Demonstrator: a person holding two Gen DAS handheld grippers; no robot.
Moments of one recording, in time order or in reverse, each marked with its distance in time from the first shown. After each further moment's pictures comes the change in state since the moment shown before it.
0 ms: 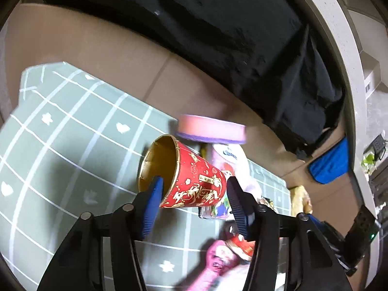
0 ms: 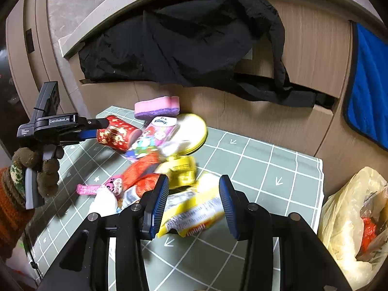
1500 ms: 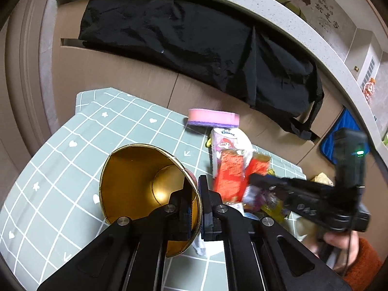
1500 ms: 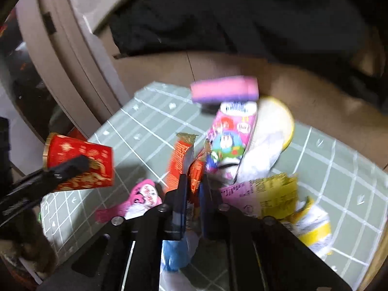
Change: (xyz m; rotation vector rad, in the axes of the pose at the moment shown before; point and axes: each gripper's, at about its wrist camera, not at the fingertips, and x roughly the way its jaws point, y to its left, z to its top) left arm -0.091 -0.064 -0.098 0.121 -0.205 0.270; right arm 0.062 0.070 0.019 -0.069 0.119 0.231
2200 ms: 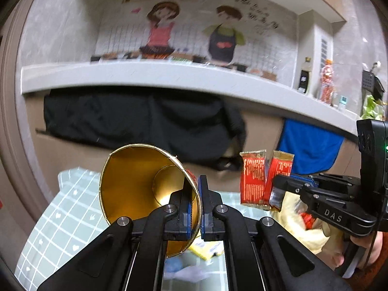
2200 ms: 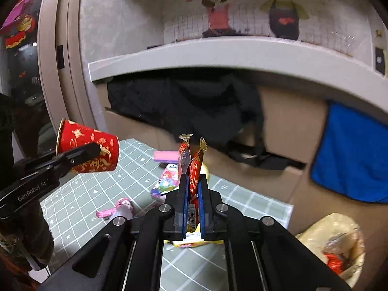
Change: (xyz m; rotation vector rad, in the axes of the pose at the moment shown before) left arm -0.070 -0.171 0.021 0.283 -0.270 -0.042; right arm -0.198 -0.040 -0.007 -0.073 -0.309 -0.191
